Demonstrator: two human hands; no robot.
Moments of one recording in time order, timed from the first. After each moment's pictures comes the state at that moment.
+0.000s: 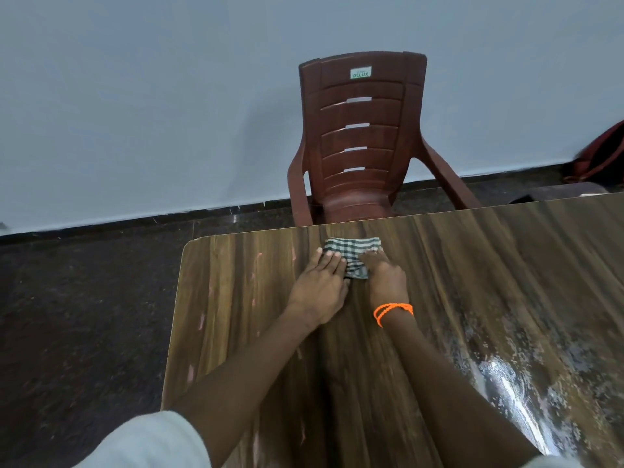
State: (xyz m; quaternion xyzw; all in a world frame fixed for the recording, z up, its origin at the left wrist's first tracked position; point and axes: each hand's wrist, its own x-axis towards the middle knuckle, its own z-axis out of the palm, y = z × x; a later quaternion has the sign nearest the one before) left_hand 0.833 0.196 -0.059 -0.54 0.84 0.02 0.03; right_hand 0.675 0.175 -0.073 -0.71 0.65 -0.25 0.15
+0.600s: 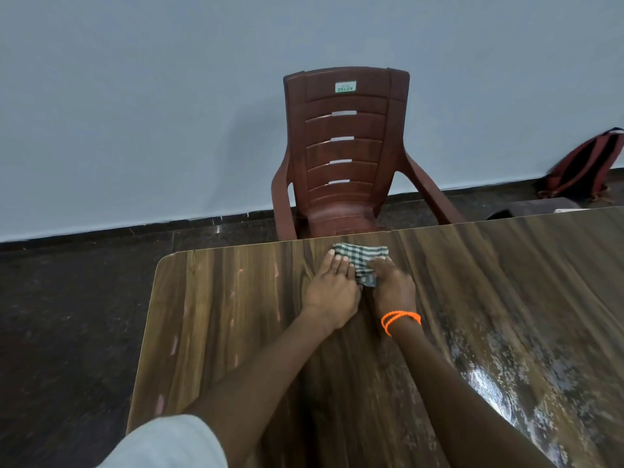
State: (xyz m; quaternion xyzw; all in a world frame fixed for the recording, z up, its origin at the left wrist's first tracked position) left_hand 0.781 0.164 -0.056 -0.54 0.84 -0.01 0.04; right_hand 0.632 0.150 -0.080 -0.67 0.70 -0.22 0.12
